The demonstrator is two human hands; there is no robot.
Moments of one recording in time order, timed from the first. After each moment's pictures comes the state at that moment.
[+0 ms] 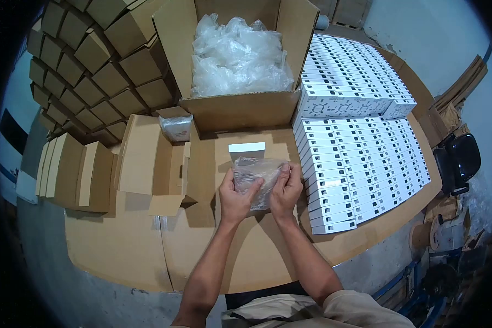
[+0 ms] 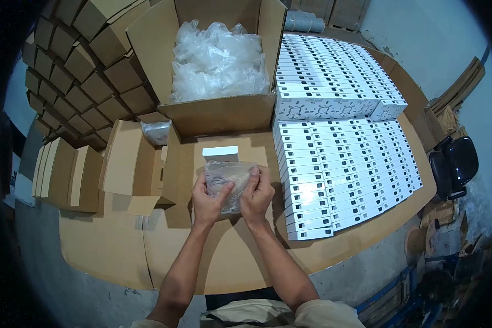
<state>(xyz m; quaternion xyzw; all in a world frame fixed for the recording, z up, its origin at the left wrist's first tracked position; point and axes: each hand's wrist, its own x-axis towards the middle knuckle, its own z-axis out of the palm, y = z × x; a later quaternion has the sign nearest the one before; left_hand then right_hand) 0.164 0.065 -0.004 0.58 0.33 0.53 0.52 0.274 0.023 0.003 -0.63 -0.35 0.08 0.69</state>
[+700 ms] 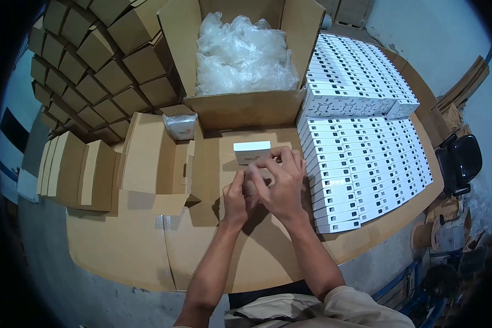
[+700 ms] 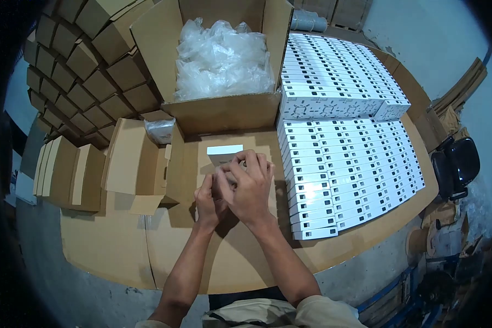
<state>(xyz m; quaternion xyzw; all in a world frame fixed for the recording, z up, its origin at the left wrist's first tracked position) 0.152 0.062 0.008 0.72 0.32 0.52 0.34 0.270 0.023 0.074 -0.64 -0.61 -0.06 0.46</state>
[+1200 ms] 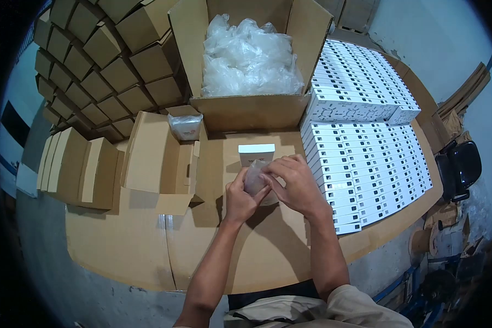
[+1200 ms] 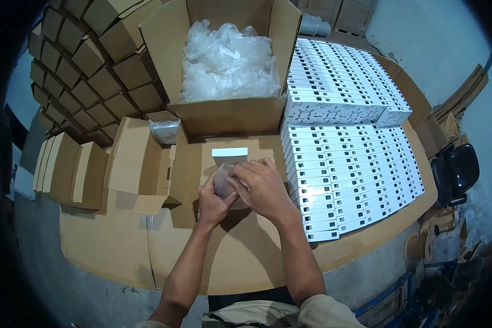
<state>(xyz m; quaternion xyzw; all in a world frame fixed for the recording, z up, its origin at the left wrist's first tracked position) 0.151 0.071 0.009 0.70 0.36 0.47 0.41 0.308 0.024 0.088 -0.56 -0.74 0.05 0.36</state>
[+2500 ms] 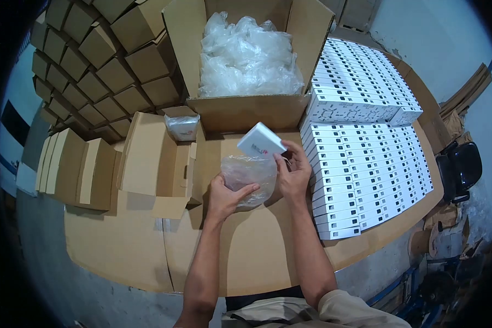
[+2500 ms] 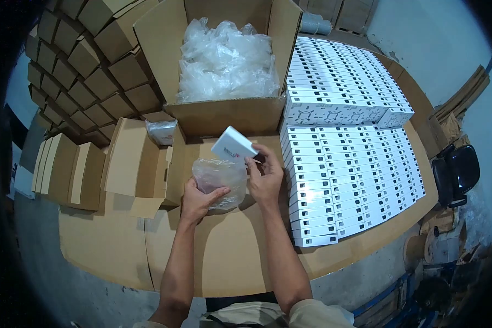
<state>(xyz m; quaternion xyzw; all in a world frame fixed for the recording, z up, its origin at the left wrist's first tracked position) 0.125 0.092 0.005 0.57 0.43 0.40 0.57 0.307 0.066 0.003 -0.48 -0.40 0.27 0.74</state>
